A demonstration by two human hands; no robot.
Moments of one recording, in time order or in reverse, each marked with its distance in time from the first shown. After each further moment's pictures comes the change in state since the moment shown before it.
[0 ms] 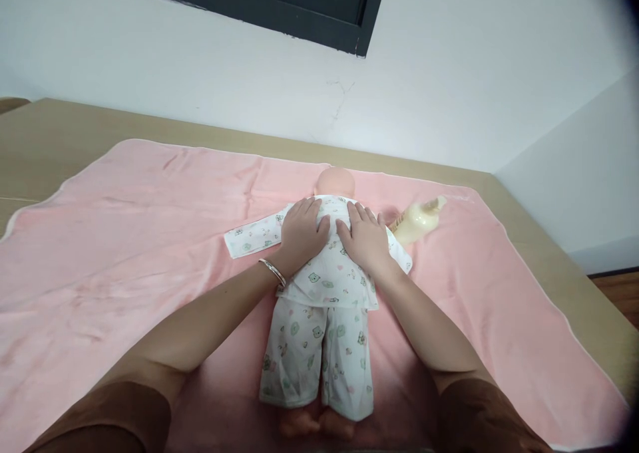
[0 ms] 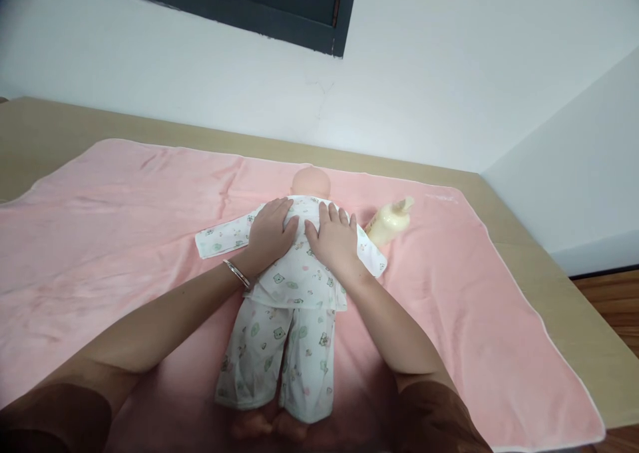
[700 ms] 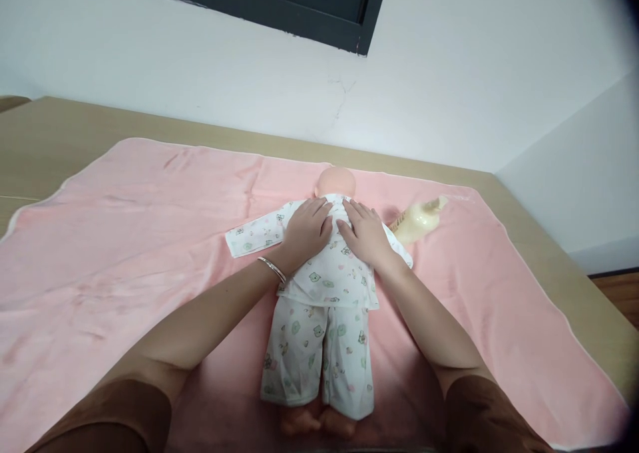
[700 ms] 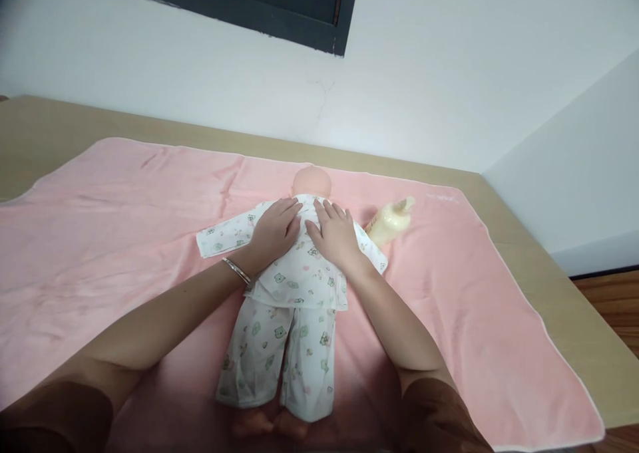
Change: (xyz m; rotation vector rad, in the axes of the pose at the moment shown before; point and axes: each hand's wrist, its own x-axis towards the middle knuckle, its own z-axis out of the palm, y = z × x) left_hand 0.004 -0.003 -0.004 -0.085 -0.008 0.238; right_hand 0.009 0.011 -0.001 0.090 -0.003 -0.181
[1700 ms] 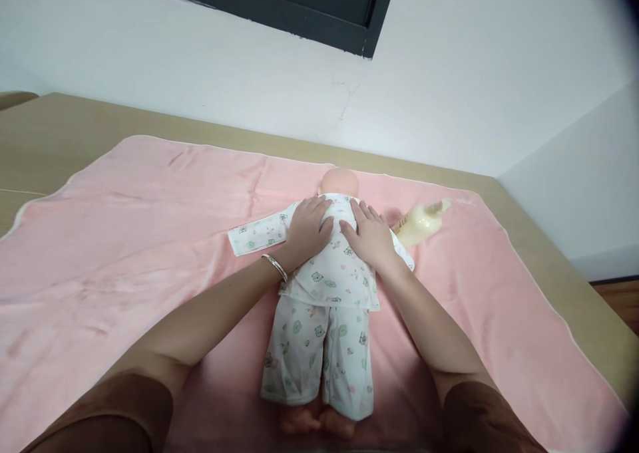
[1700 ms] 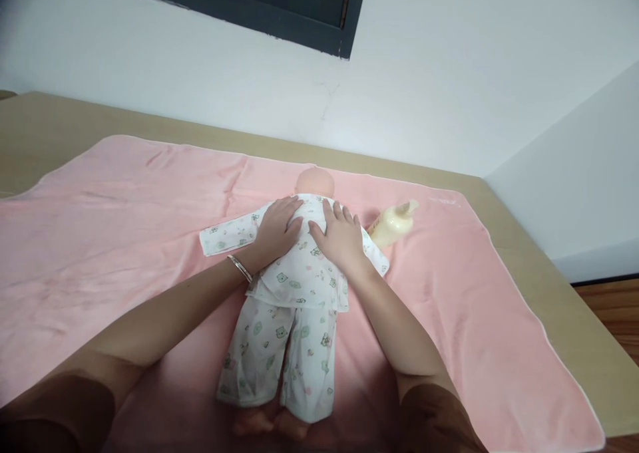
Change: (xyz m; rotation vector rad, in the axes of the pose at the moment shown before) left_hand -0.004 -0.008 0.010 -0.055 0.019 -0.128; right_hand -0.002 -0.002 -0.001 -0.055 -0.023 0.131
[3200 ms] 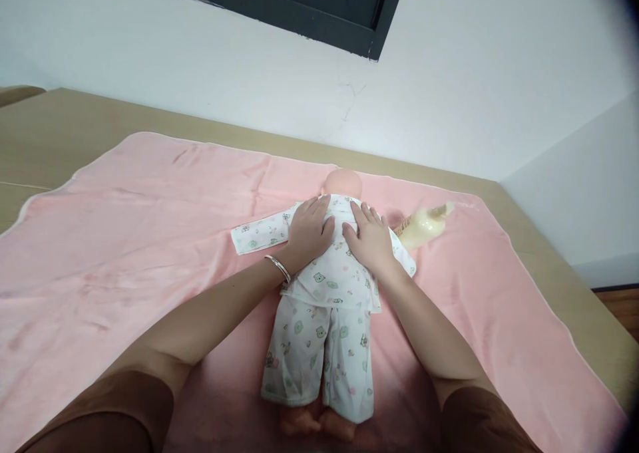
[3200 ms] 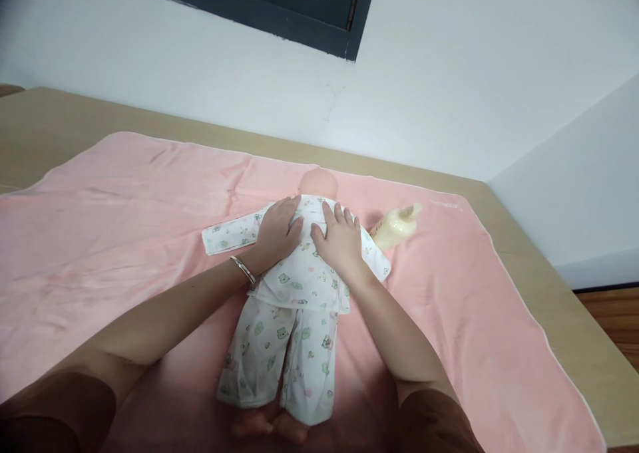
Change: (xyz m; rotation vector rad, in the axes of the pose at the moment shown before) left_hand -0.003 0.005 -0.003 0.036 0.023 -0.038; right_hand -0.001 -0.004 0.005 0.078 0.033 0.014
